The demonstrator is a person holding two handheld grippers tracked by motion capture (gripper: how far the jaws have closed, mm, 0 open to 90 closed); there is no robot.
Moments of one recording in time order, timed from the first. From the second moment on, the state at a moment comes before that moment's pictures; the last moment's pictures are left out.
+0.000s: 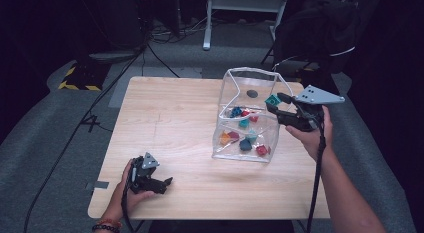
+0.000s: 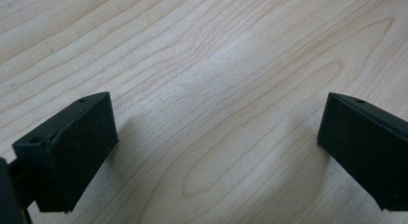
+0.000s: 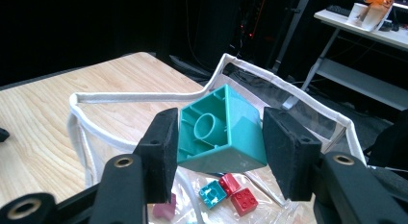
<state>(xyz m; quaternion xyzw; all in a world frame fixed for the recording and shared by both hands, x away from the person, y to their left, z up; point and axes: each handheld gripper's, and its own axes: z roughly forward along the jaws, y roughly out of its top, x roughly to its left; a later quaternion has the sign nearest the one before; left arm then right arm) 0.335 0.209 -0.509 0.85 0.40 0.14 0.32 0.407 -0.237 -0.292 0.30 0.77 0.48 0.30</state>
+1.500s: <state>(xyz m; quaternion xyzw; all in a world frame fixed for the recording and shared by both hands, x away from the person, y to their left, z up) 0.335 0.209 -0.509 0.85 0.40 0.14 0.32 0.436 -0.243 -0.308 0.34 0.76 0.46 0.29</state>
